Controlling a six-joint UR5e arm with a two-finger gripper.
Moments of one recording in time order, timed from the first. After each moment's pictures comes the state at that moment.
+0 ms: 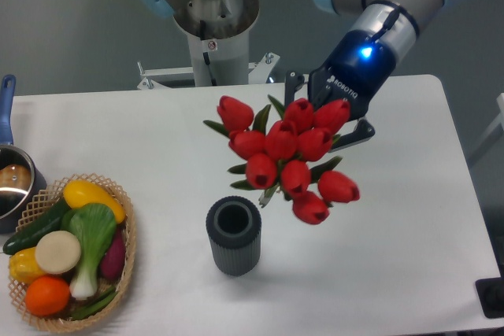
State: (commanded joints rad) arm 2.73 -1.84 -1.59 -0.80 0.25 0.90
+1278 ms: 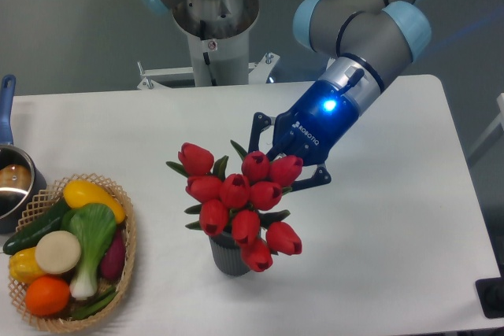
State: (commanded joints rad) arm 2.68 -1.89 -1.65 -0.79 0.26 0.98
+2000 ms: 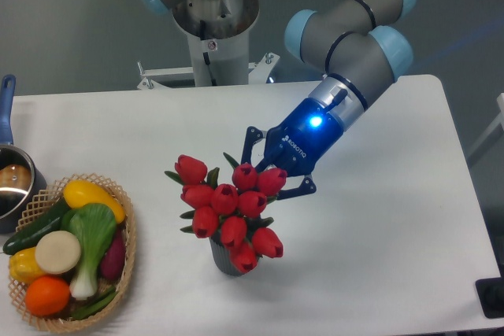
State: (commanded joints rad) arm 2.68 -1.91 -1.74 -0.79 0.26 1.08
